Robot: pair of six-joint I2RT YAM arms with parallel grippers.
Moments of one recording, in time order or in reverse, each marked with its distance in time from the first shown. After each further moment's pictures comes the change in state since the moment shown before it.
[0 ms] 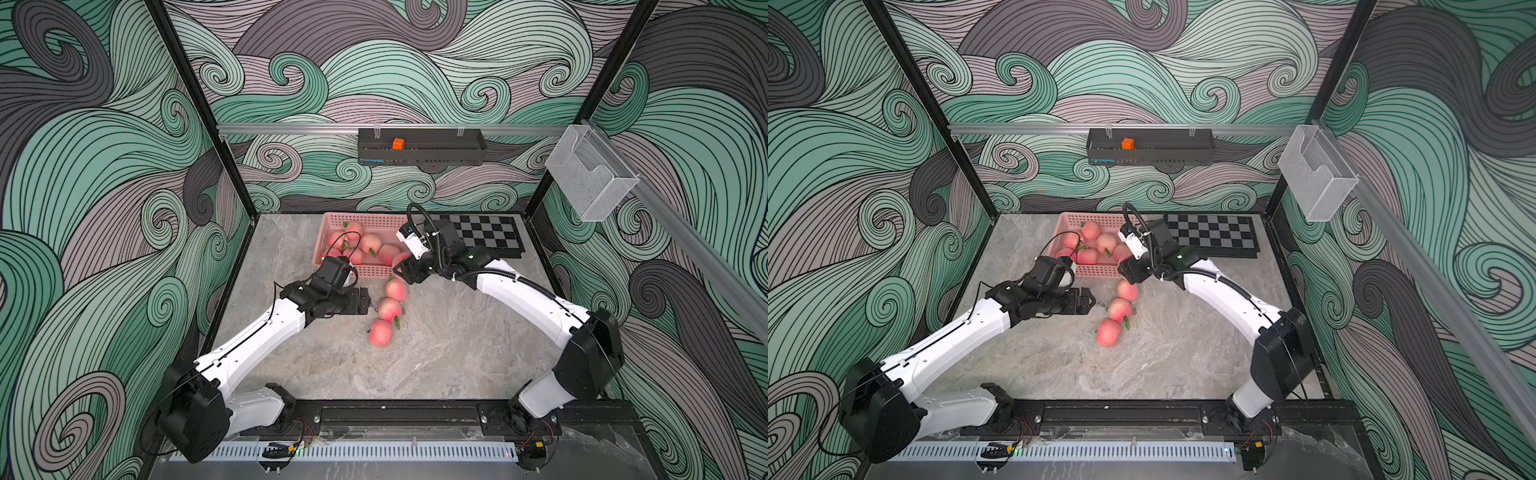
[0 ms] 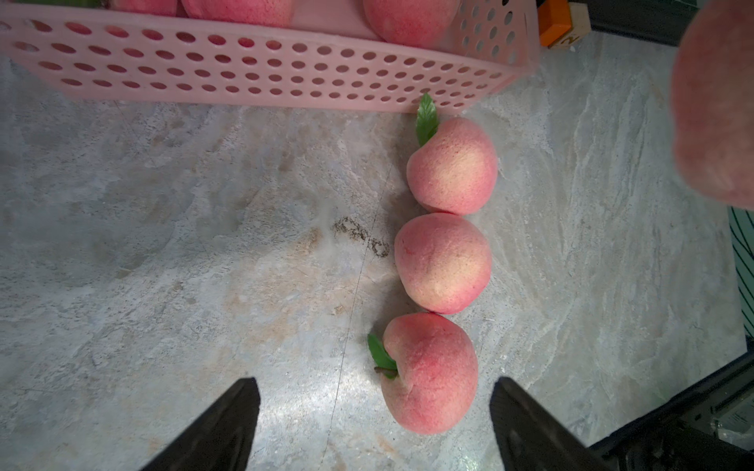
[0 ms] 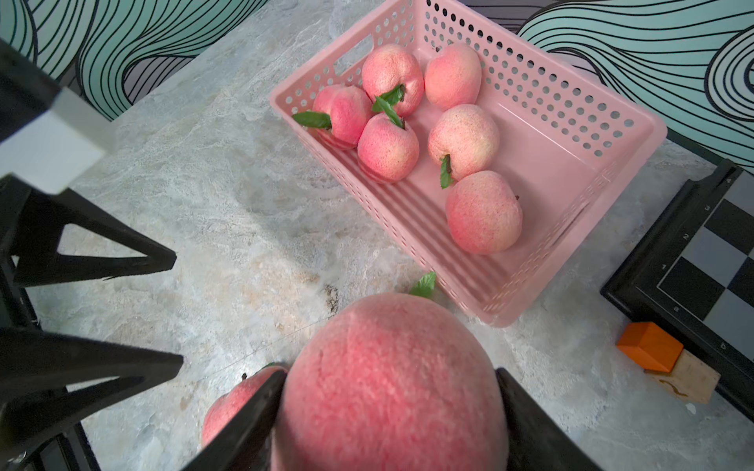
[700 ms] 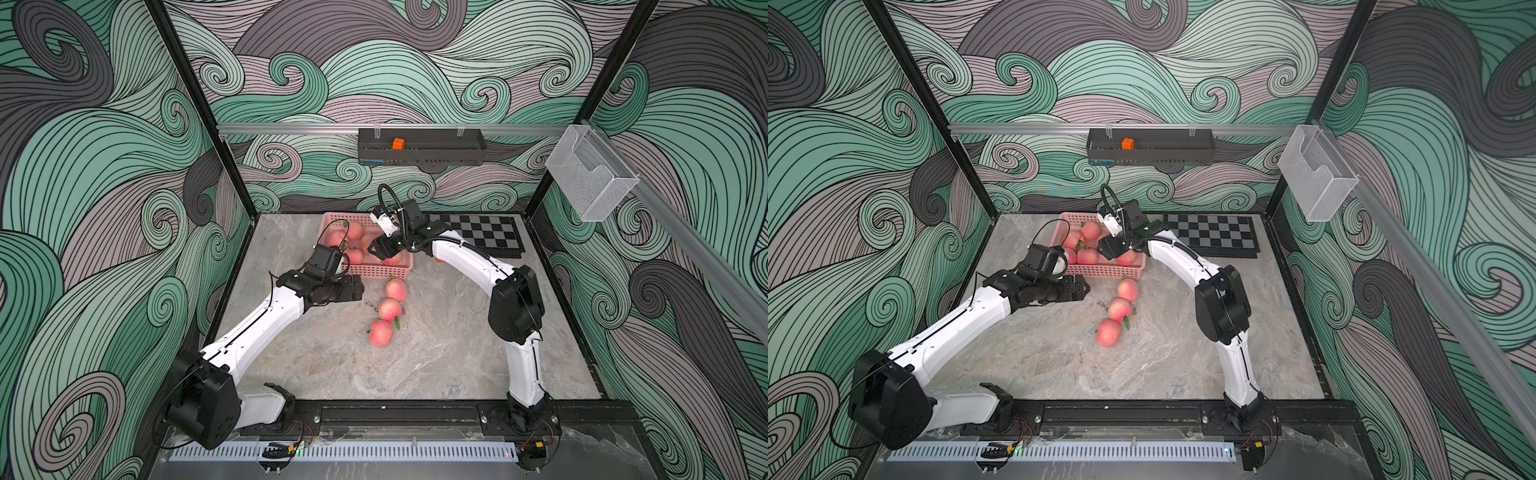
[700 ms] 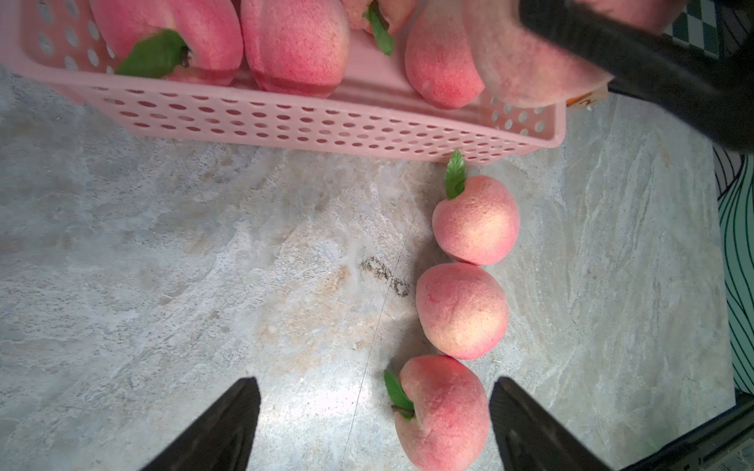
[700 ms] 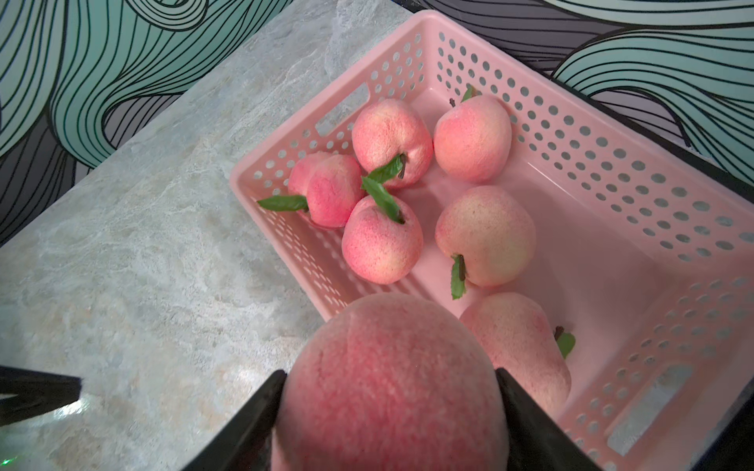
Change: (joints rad) left arm 0.118 0.059 0.063 0.000 0.031 0.017; right arm -0.019 0.509 0.518 -0.018 -0.085 -0.003
